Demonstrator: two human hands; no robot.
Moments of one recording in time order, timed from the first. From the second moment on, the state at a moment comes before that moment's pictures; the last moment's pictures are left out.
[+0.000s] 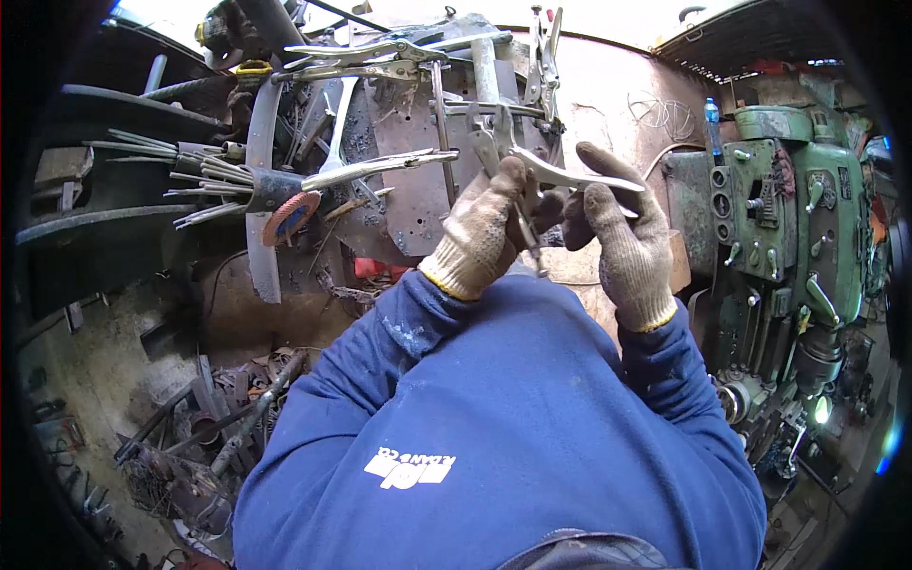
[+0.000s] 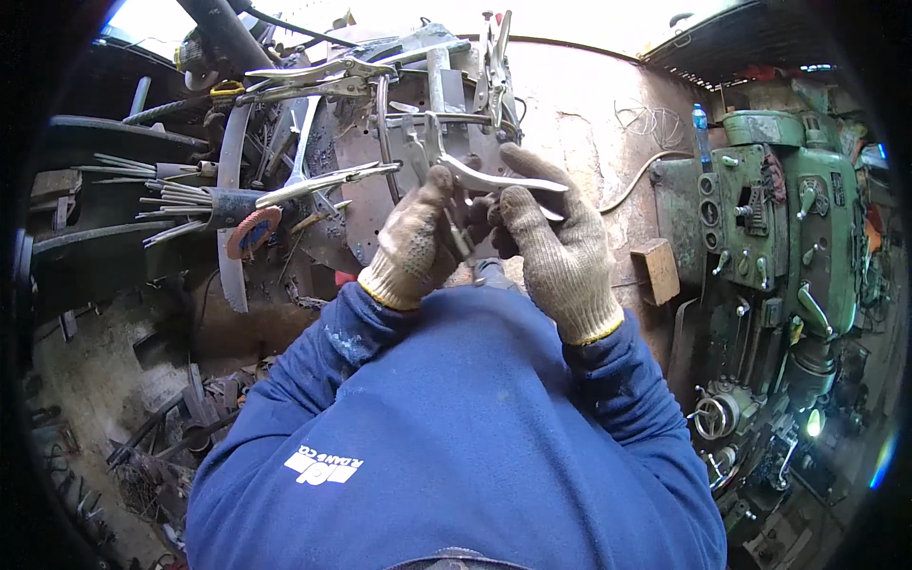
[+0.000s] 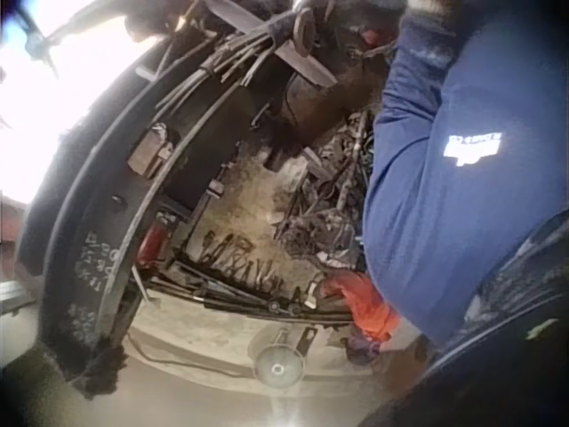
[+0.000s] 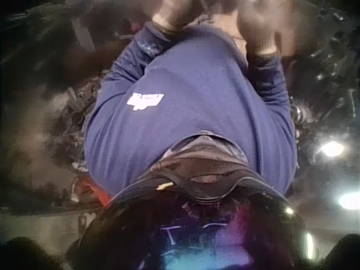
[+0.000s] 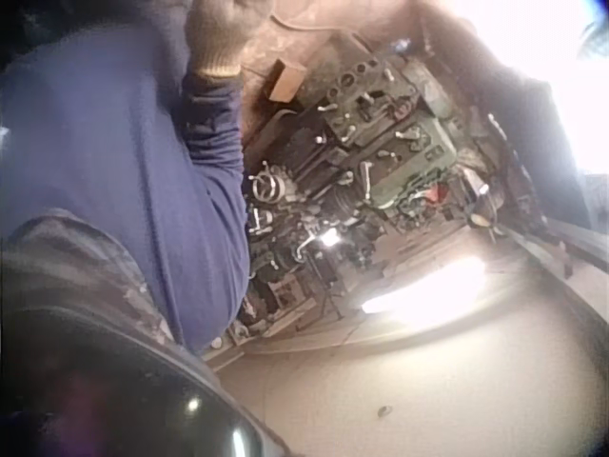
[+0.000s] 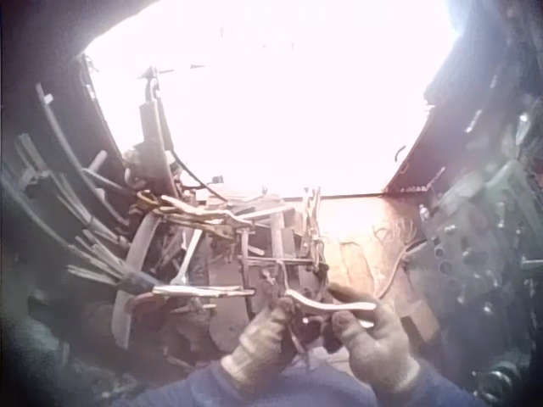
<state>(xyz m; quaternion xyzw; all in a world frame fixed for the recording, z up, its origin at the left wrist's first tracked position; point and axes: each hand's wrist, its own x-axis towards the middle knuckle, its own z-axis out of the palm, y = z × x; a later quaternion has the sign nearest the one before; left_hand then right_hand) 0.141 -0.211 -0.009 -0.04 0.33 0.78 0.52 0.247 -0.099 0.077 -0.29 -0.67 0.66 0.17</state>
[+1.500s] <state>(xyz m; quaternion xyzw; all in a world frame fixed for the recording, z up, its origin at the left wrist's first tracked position) 0.098 -0.191 0.014 -0.24 0.30 0.69 0.62 0.237 -0.099 0.067 -0.37 -0.46 0.80 0.01</state>
